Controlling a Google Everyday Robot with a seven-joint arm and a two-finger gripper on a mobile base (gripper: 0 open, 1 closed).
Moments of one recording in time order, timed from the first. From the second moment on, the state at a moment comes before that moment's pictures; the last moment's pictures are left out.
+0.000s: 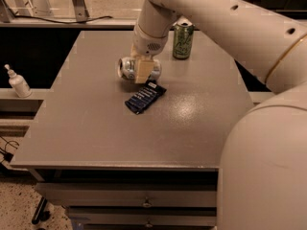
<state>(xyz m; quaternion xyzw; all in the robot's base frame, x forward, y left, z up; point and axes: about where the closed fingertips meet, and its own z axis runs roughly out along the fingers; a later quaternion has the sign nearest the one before) 0.654 0.040 0.856 -0.78 0.60 0.04 0.19</state>
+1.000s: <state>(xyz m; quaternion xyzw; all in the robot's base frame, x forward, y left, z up) 0.644 0.057 0.844 -0.80 0.57 0.03 0.16</state>
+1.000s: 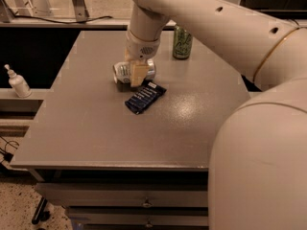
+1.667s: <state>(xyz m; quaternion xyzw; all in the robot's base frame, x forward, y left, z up) 0.640 0.062 0.842 -0.81 0.56 0.03 0.15</state>
